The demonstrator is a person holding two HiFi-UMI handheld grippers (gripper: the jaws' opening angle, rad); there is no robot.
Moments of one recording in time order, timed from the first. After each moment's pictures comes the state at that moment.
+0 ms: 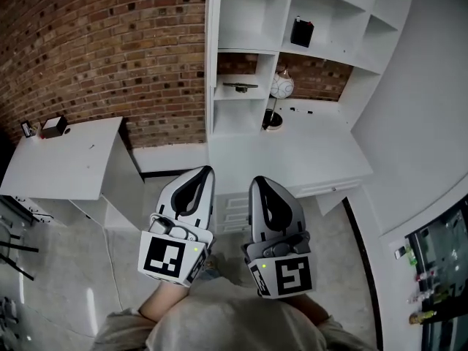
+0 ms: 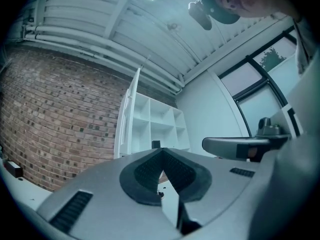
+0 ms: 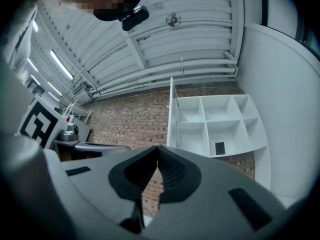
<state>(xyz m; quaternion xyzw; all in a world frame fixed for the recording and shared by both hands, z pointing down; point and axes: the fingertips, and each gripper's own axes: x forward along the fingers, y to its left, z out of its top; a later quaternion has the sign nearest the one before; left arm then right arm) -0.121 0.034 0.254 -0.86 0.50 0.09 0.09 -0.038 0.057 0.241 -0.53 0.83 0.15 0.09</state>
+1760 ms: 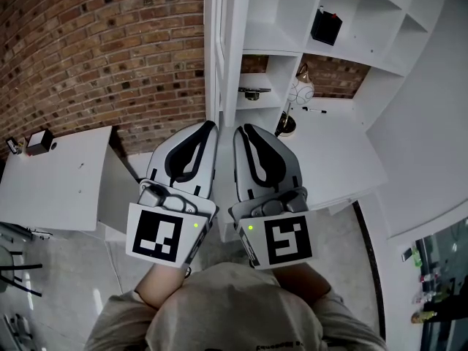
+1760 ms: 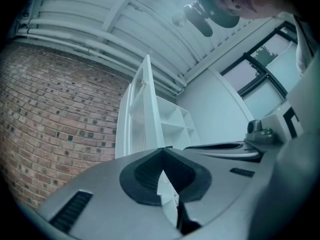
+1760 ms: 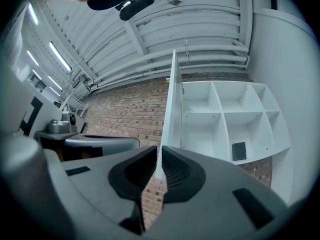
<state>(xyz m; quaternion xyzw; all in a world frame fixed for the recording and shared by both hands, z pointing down) -0.159 -0.192 0.199 -0.87 0.47 0.10 0.13 -0.115 -0.191 0.202 -0.53 0.83 0.16 0.08</state>
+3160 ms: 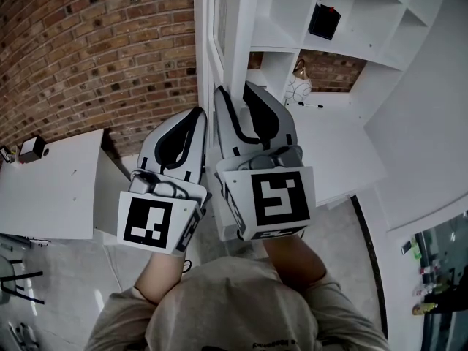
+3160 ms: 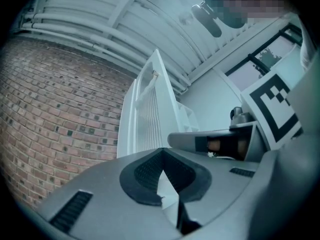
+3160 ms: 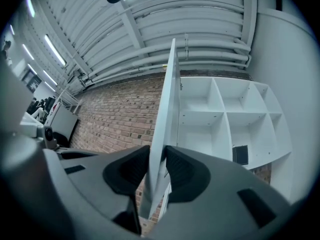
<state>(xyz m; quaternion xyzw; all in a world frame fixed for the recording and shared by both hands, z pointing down) -0.171 -0.247 0.203 -0.86 0.48 0.10 0.12 -0.126 -0.265 0.170 -0.55 0.82 0.16 0.06</state>
